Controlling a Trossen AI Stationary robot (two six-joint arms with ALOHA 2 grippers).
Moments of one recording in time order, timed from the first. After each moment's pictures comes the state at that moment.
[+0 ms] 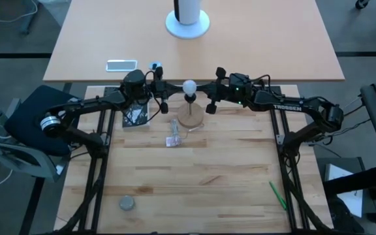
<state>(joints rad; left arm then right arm) 0.59 1.37 0.87 0.44 0.39 0.39 -0.40 1.43 1.01 0.27 -0.03 -0.51</state>
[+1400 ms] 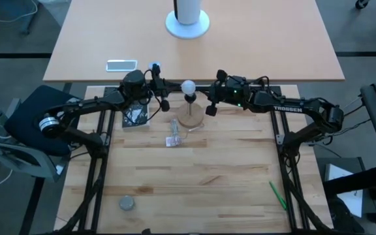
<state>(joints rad) 0.59 1.35 0.87 0.39 0.26 0.37 -0.39 1.42 1.01 0.17 0.06 -0.48</state>
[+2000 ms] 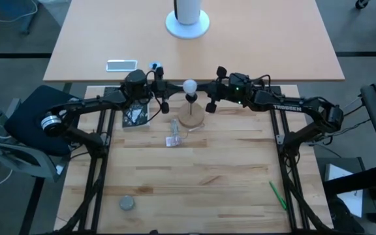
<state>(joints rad) 0.59 1.39 0.88 0.42 0.38 0.39 -0.41 1.43 1.01 0.27 0.00 -0.53</state>
